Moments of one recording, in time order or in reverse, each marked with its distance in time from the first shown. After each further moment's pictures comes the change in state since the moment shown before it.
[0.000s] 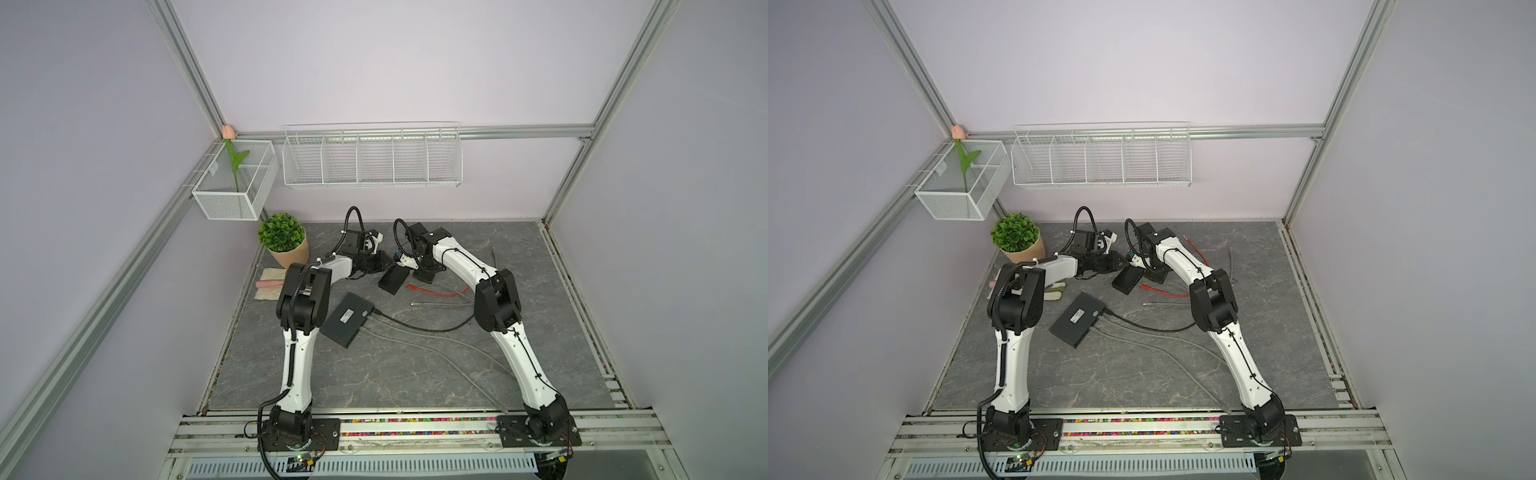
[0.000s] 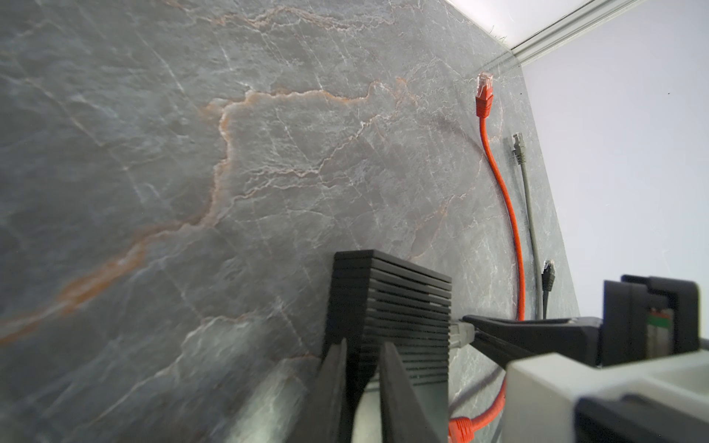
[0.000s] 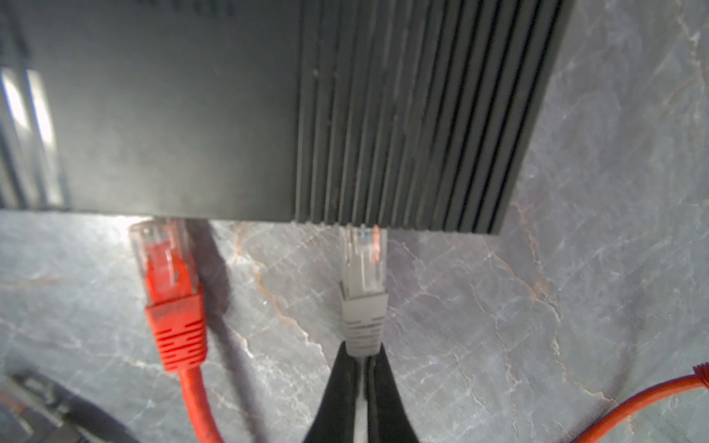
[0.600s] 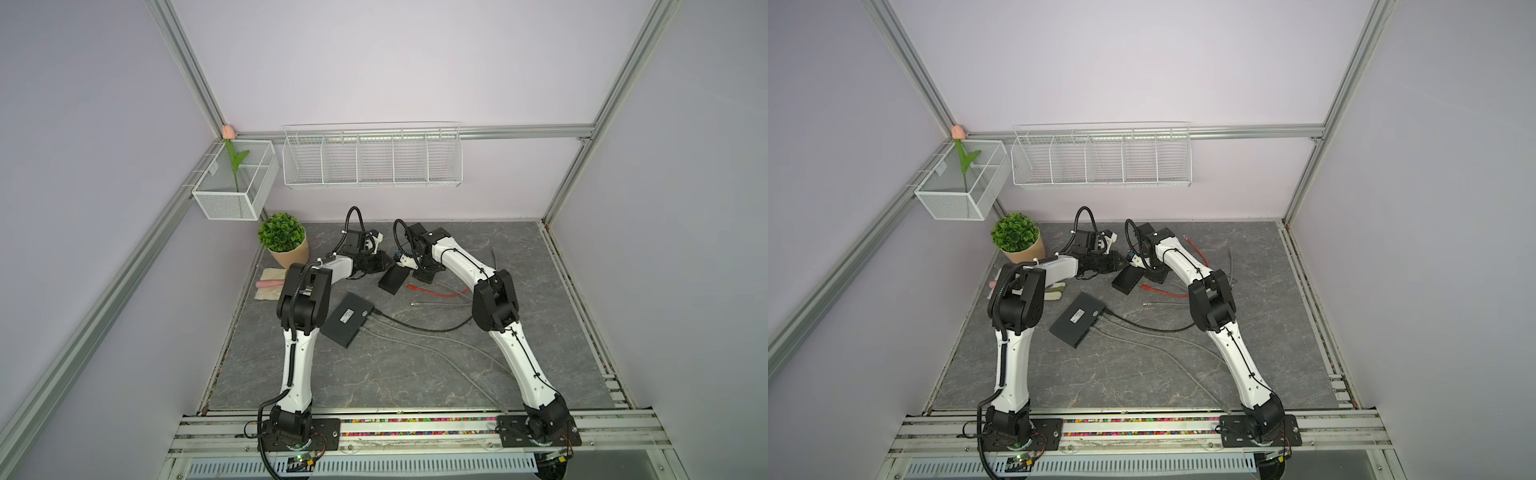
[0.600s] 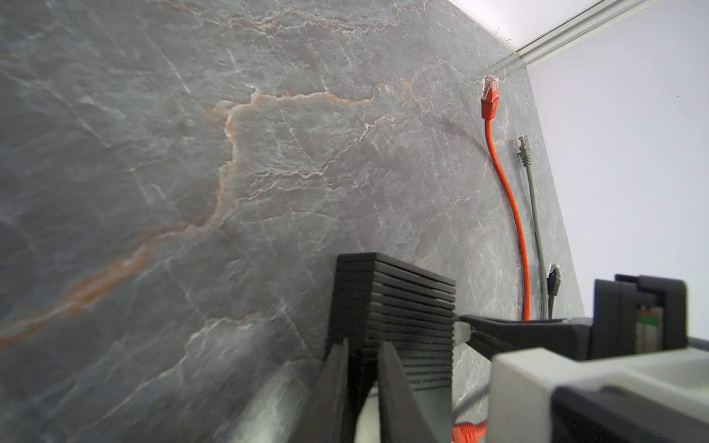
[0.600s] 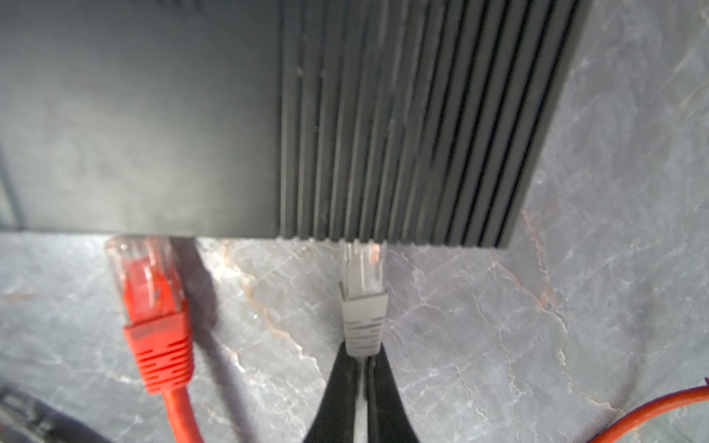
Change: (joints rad) left arm -0.005 0.000 0.000 0.000 -0.019 -0.006; right arm -0.001 0.036 0.048 -0.024 0.000 0.002
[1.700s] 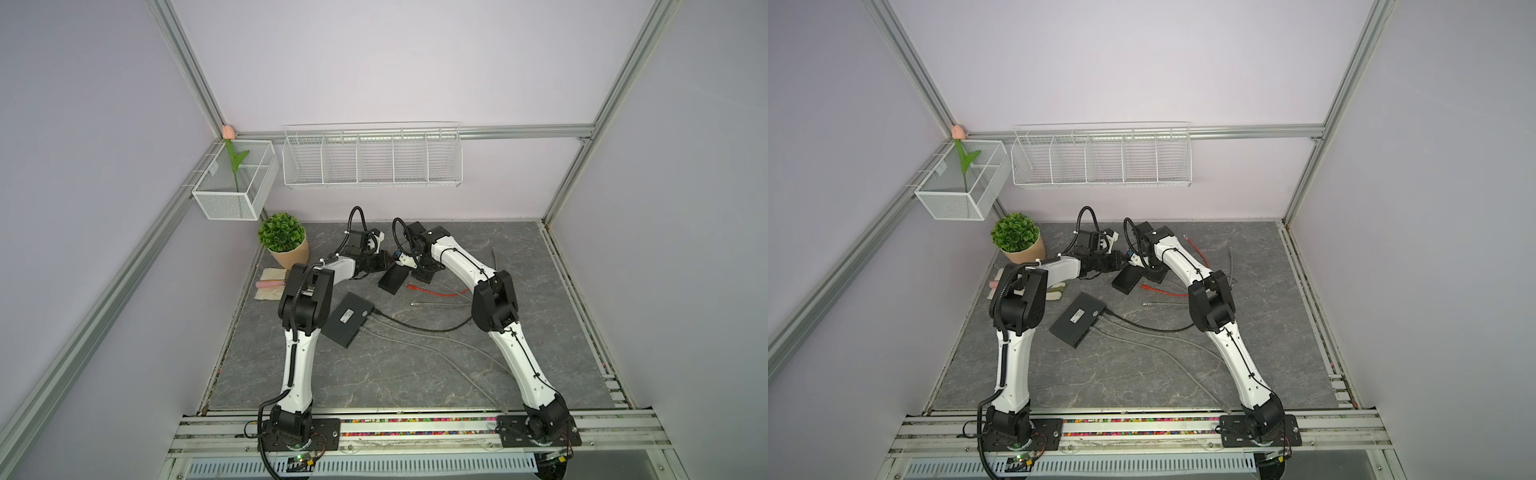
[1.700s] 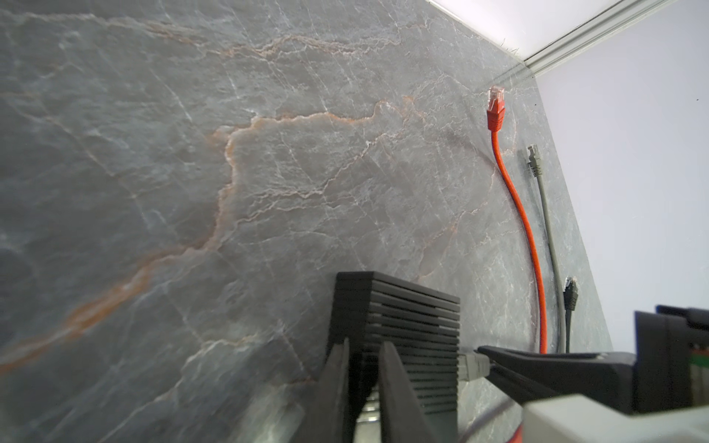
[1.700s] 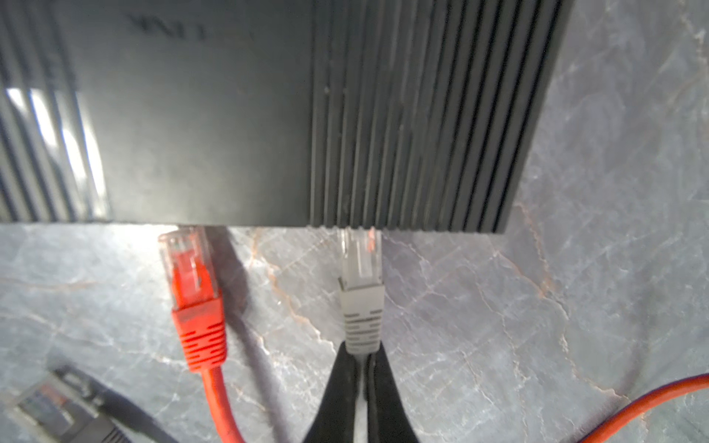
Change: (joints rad) left arm -0.020 0.000 -0.010 0.049 -0.059 -0.001; right arm 0.009 0.000 0.035 -0.037 -0.014 0.040
